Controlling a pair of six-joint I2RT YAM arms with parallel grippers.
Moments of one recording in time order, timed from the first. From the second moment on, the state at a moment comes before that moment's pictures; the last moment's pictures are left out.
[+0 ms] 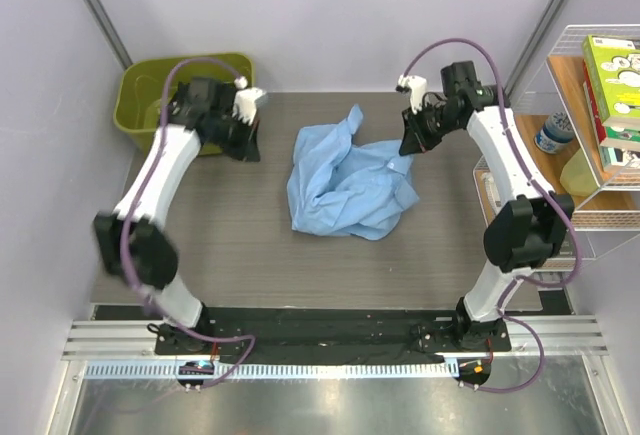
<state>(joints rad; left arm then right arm) -0.20 1.79 1.74 -0.94 0.49 0.26 0.13 1.79 1.81 -1.06 -0.55 -0.44</state>
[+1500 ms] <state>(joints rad) -0.34 2.16 2.01 -0.79 0.23 0.13 0.14 1.57 1.29 -1.05 -0.48 -0.47</state>
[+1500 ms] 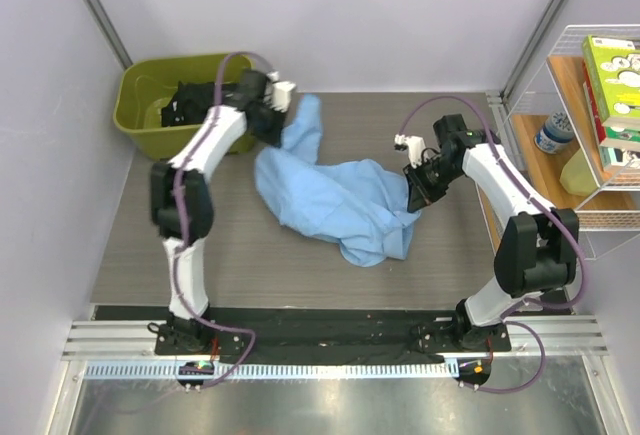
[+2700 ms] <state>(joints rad) -0.15 1.90 1.50 -0.97 0.35 0.54 0.17 2.16 1.86 -1.17 -0.57 -0.47</state>
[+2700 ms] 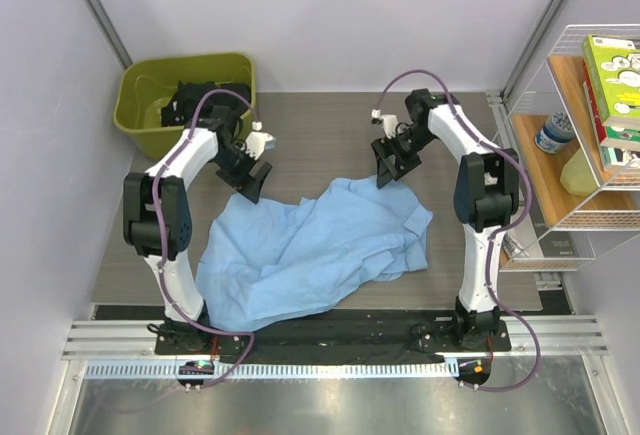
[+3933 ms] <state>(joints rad) -0.18 2.09 2.53 -0.73 0.39 0.27 0.04 2.09 2.57 -1.00 -0.48 -0.26</state>
